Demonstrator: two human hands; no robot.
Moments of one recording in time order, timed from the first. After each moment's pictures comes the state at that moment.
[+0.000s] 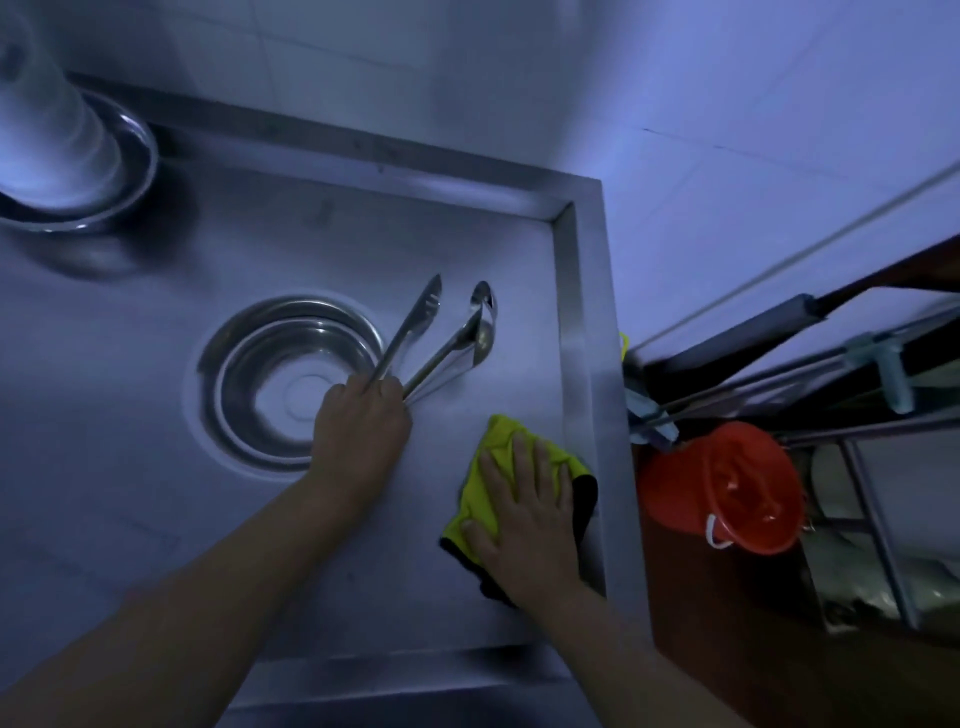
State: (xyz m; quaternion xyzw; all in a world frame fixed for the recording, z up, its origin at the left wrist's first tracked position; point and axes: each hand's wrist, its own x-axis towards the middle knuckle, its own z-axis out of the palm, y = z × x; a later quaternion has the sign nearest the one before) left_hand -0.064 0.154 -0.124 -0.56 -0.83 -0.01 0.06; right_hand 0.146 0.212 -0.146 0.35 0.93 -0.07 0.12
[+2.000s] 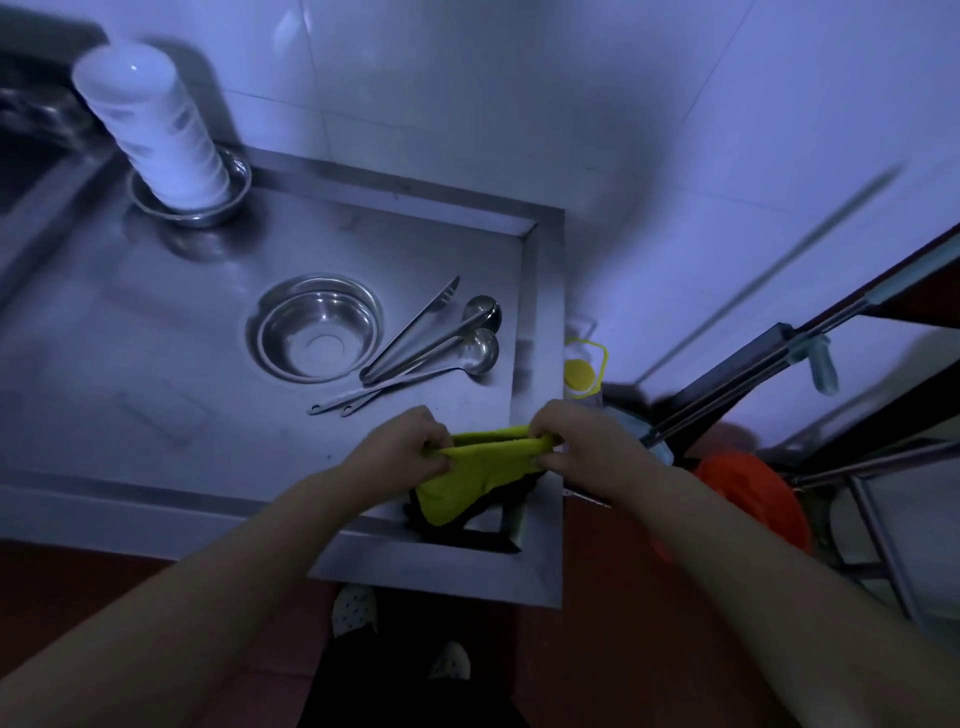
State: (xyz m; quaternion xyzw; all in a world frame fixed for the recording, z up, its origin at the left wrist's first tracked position) left_hand 0.103 0.099 -0.051 -0.48 -0.79 -0.24 -0.31; right_hand 0.272 0.277 -0.005 0.15 0.96 -0.25 0.05
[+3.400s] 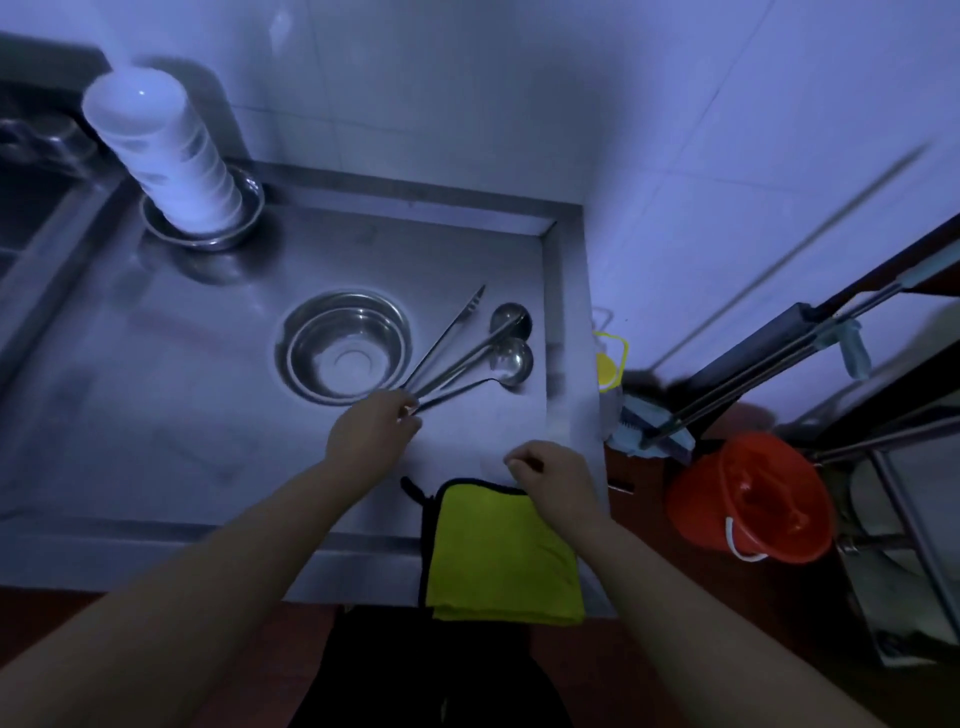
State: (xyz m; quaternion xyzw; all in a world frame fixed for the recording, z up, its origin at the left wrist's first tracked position) left_hand 0.023 0.074 -0.068 -0.33 -0.88 -0.26 -0.22; right_hand 0.221 0.196 -0.056 0.39 0.83 -0.40 -0.03
